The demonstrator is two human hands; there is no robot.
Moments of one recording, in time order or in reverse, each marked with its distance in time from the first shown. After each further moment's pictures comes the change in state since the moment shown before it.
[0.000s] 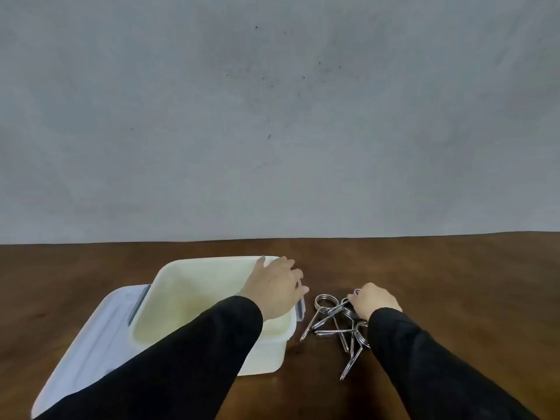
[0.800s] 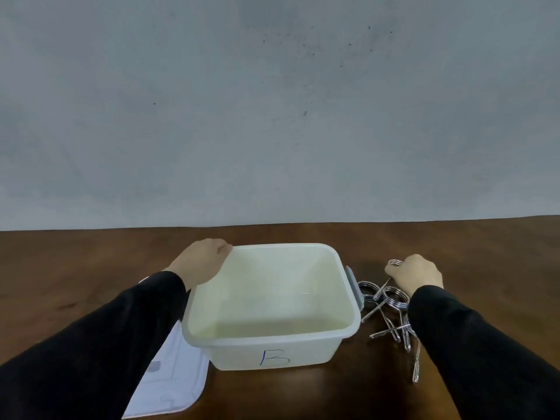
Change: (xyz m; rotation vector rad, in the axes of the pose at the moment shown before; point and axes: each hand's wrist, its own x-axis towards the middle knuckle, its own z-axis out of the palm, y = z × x) left_hand -0.048 -0.221 0.003 -0.437 0.054 -0.353; right_hand 0.003 -0.034 -0.005 0.161 0.167 0.140
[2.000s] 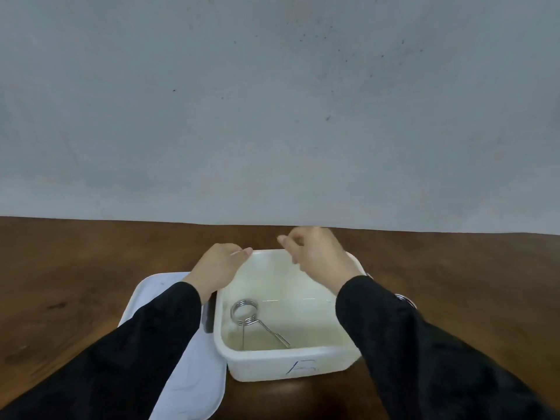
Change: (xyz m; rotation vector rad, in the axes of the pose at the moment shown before) left_hand 0.007 -0.031 0.010 -0.526 0.013 -0.040; right_hand -0.157 -0.198 0.026 0.118 -0.128 -0.728
